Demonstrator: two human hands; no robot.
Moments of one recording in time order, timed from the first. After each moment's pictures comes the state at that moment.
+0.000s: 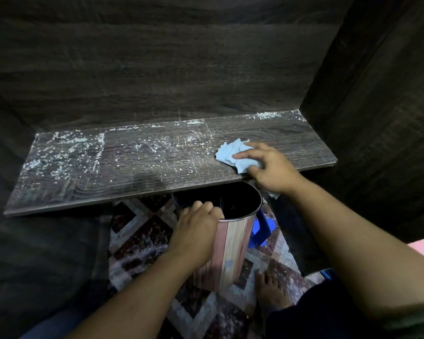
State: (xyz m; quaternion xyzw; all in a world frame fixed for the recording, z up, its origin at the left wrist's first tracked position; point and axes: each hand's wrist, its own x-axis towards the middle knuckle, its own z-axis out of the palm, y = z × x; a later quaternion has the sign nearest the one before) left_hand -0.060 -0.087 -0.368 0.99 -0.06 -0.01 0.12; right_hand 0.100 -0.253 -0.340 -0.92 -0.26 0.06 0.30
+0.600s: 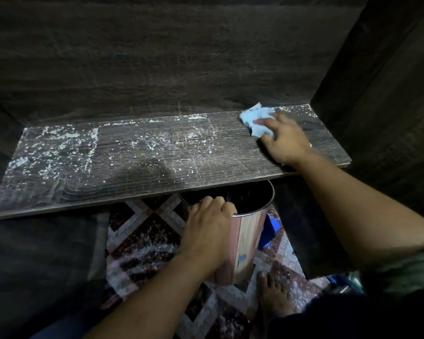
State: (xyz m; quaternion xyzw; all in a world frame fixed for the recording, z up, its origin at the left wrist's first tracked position) left_hand -0.044 -0.104 -0.361 0.99 -0.04 0.01 0.13; right_hand 0.180 -0.258 -0.351 -0.96 -0.20 -0.05 0.18
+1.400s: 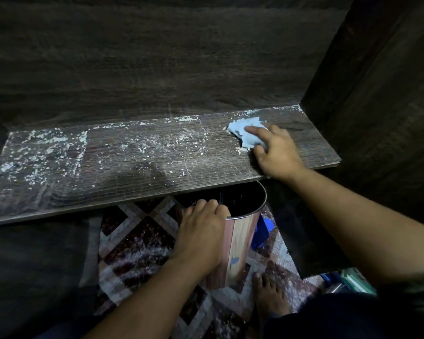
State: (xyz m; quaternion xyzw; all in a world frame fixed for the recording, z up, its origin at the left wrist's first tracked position) left_hand -0.043 -0.107 -0.367 0.99 -0.05 0.00 0.13; right_hand 0.148 -0.259 -0.353 -0.96 -0.19 -0.06 0.21
